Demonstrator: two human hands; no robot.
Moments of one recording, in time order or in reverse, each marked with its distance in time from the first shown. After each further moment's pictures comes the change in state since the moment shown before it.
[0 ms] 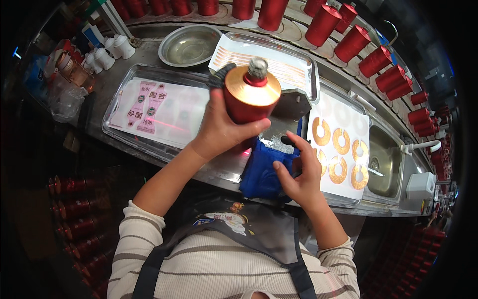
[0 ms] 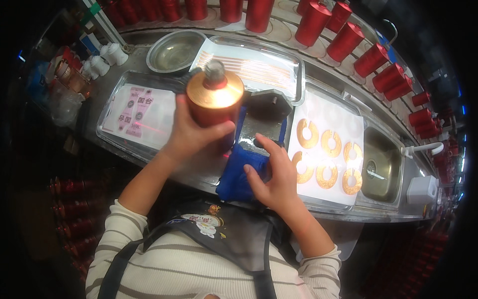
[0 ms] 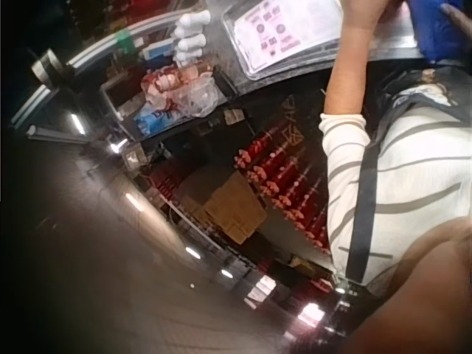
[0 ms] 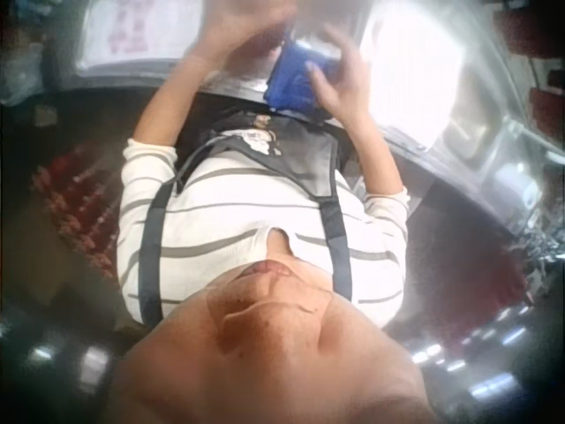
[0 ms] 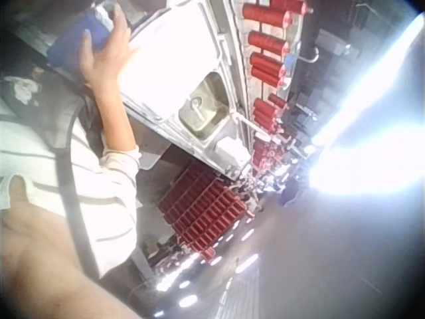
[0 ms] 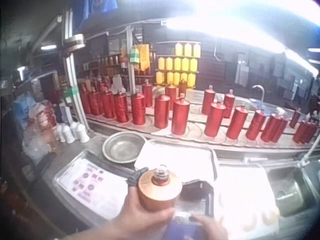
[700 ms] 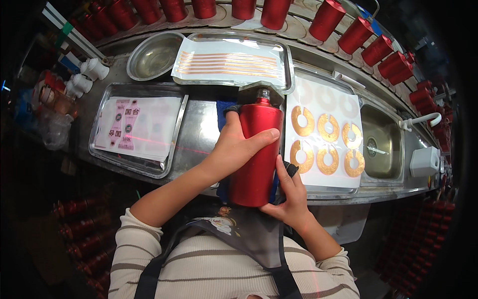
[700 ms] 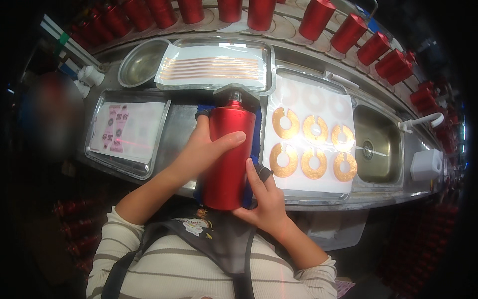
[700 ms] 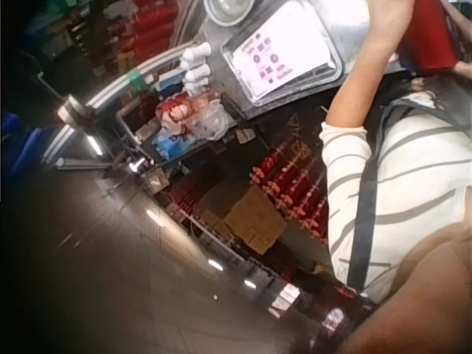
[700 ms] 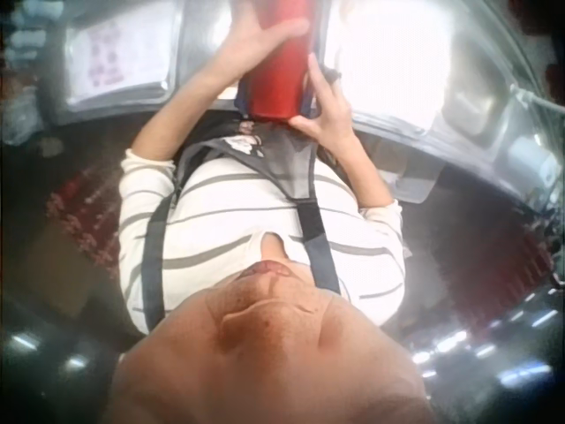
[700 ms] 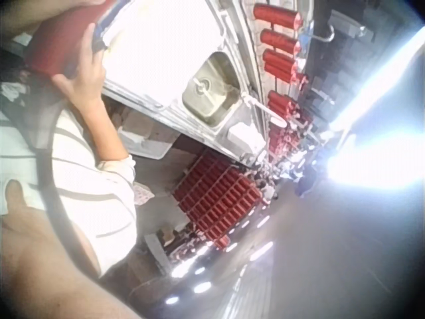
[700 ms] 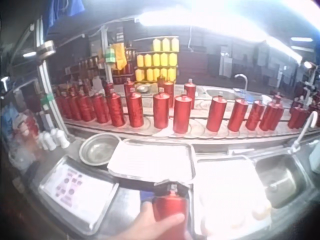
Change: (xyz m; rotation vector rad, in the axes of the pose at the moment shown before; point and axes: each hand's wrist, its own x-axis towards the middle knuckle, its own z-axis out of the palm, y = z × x) left_hand -0.009 0.007 0.079 -0.132 -0.300 -0.560; right_hand -0.064 0.027 -0.020 -0.050 -0.063 0.005
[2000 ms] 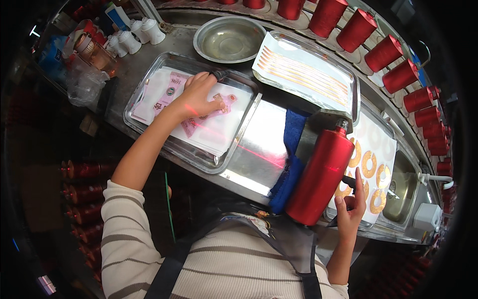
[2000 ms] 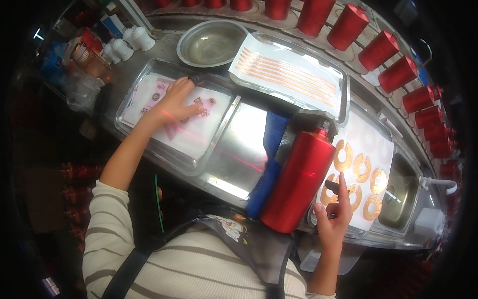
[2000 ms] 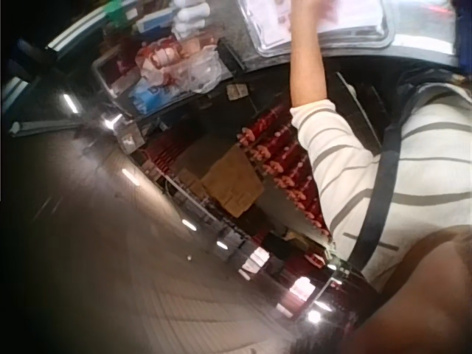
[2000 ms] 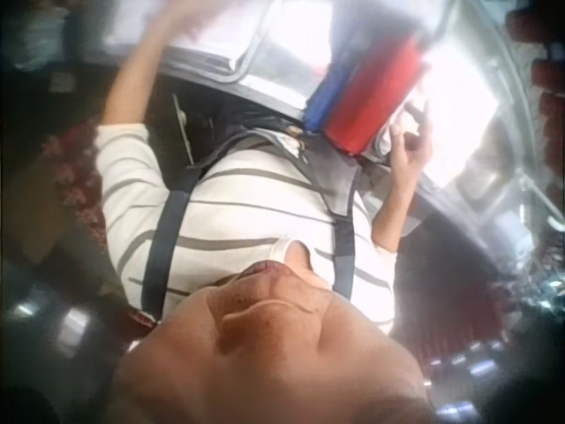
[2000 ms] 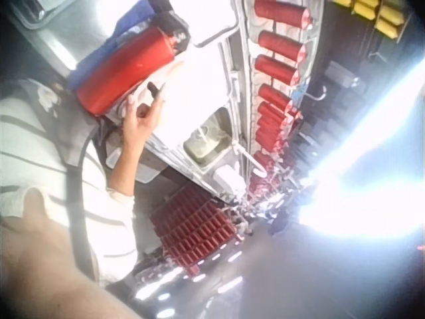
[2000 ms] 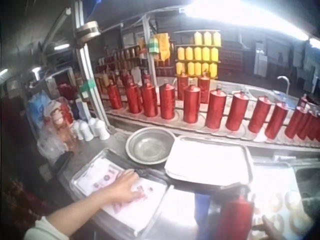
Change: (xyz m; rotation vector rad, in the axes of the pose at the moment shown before) left_hand 0.026 -0.046 -0.274 1.160 0.125 0.290; right_hand 0.028 -0.002 -0.024 0.114 0.135 0.375
